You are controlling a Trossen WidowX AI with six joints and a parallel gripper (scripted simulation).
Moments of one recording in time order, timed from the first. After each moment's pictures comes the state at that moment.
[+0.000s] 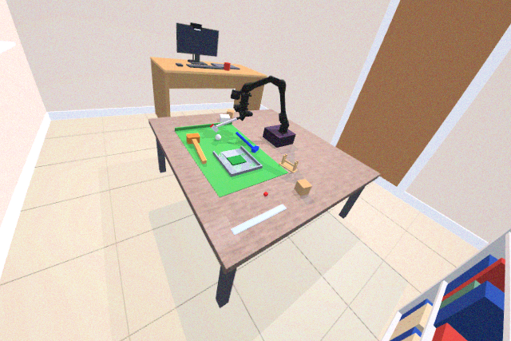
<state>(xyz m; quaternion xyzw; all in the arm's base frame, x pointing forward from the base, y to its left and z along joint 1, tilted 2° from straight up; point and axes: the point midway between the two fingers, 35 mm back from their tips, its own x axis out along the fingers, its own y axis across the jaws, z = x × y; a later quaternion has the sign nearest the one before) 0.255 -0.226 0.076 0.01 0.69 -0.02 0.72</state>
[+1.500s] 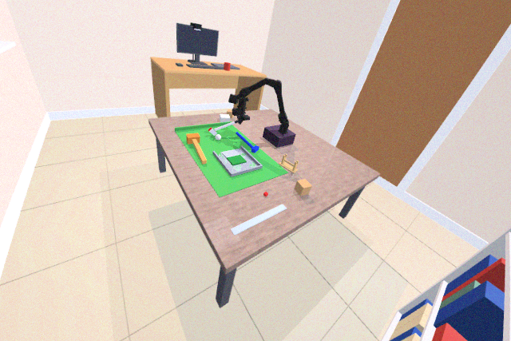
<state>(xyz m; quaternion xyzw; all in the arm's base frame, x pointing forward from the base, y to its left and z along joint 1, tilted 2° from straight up) 0.255 -0.251 0.035 0.02 0.69 -0.02 0.72</state>
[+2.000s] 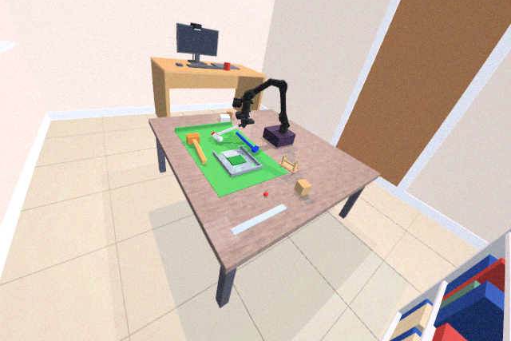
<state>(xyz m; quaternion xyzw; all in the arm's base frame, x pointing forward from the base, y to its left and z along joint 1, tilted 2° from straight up) 0.267 -0.180 0.036 0.02 0.69 -0.02 0.72</state>
